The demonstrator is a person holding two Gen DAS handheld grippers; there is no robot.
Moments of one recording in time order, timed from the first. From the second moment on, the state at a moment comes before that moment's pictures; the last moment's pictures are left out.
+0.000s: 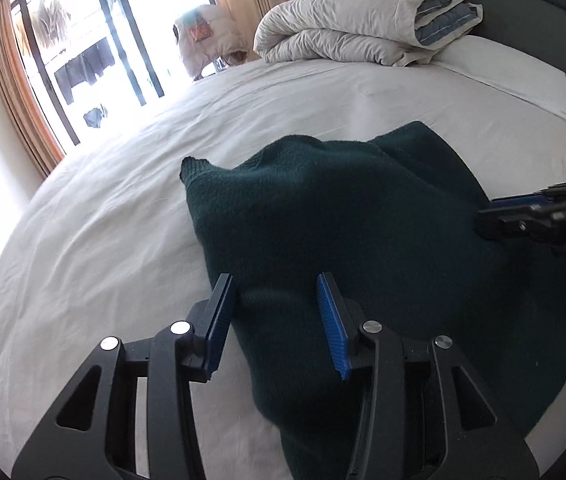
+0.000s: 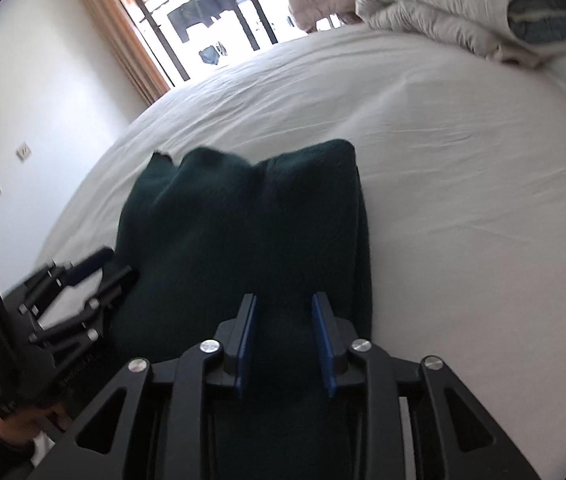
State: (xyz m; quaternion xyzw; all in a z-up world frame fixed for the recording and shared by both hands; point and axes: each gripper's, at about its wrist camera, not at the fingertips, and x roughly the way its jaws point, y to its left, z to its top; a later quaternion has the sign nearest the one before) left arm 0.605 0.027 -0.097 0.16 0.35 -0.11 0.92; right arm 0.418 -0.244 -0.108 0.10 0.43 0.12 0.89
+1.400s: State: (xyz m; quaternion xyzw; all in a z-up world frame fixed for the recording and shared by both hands) left arm 0.605 0.146 -0.086 -0.22 0.48 -0.27 0.80; right arm 0.419 -0.232 -0.090 0.22 0.46 0.20 0.84
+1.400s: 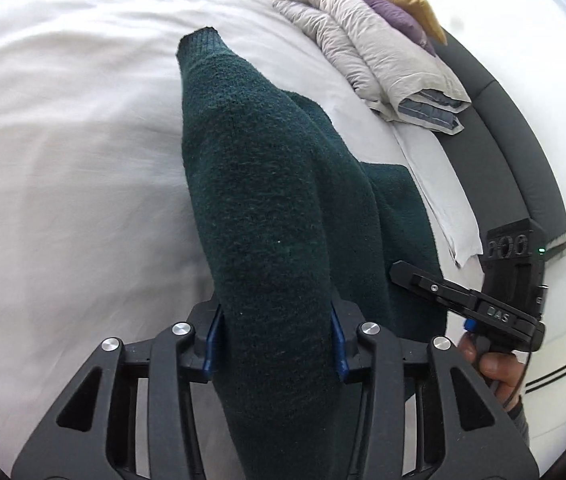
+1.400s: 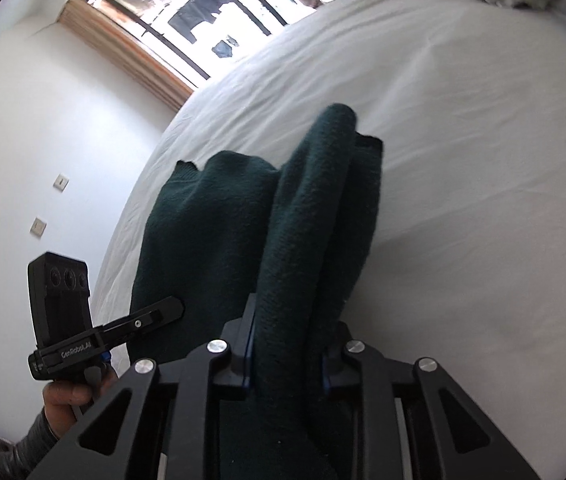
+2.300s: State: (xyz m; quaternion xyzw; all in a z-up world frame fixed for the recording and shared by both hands) left arm 0.355 0.317 -0.062 -0.09 0.45 -0.14 0.88; right arm 0.266 -0.050 -0.120 0.23 0.50 0.26 0.79
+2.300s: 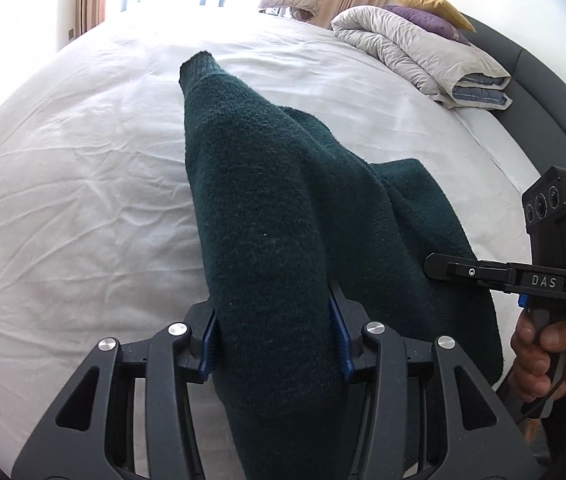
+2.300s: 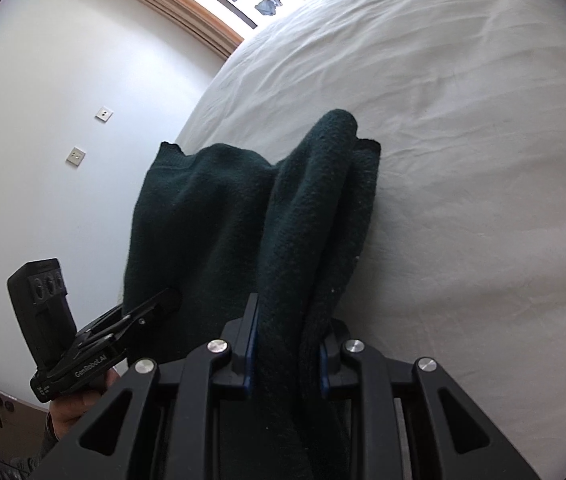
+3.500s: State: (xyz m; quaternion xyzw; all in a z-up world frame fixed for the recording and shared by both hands) left arm 0.221 0.303 0.054 0.03 0.18 0.04 0.98; right arm 0.089 -0.044 0.036 0.02 0.17 0.11 0.98
